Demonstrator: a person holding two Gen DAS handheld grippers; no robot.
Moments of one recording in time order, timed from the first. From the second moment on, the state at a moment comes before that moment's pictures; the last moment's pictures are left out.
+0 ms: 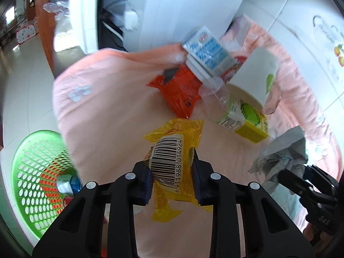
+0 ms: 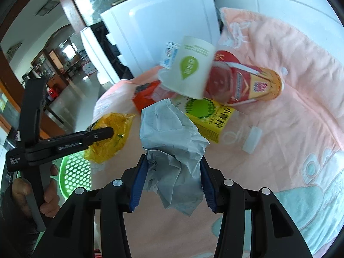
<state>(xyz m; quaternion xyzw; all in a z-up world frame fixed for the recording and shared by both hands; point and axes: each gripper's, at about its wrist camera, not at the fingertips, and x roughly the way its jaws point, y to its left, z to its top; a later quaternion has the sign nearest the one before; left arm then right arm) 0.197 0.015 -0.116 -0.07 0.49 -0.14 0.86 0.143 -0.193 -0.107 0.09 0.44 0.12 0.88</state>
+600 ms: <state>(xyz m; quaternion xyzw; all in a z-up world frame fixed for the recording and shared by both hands) 0.124 0.211 -0.108 -0.13 0.46 0.05 0.88 0.158 -0.066 -0.089 0.04 0.44 0.25 0.86</state>
